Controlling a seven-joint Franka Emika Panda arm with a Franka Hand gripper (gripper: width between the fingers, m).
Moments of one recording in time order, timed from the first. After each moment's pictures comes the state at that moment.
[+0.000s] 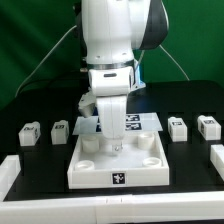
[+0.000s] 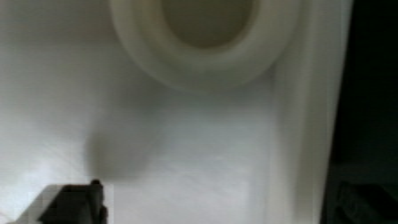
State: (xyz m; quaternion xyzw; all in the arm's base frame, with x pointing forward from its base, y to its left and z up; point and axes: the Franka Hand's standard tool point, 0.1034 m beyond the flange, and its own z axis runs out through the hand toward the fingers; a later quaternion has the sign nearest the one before) arm 0.441 -0.019 0.010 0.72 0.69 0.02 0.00
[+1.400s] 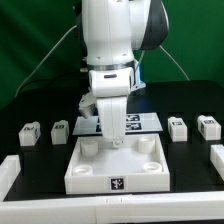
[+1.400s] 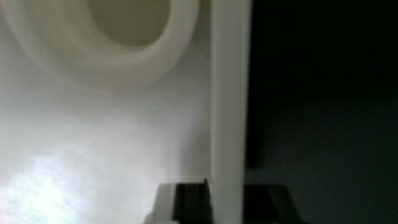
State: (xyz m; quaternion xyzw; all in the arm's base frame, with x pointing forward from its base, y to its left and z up) arm 0.440 -0.019 0.009 0.72 0.69 0.02 0.00
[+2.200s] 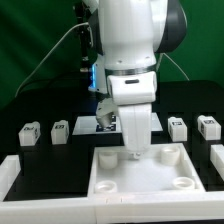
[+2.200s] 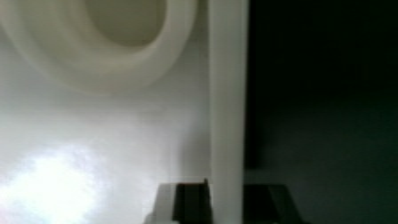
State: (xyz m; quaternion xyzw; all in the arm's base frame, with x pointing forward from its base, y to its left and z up) arm 0.495 0.026 0.010 0.72 0.69 0.02 0.00
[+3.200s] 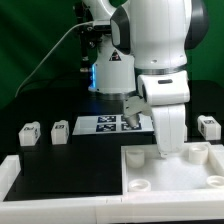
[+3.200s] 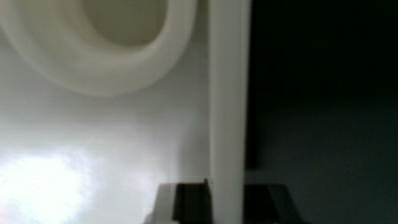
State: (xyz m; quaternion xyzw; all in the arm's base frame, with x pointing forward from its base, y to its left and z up) arm 0.496 0.067 0.010 0.72 0.70 0.03 -0.01
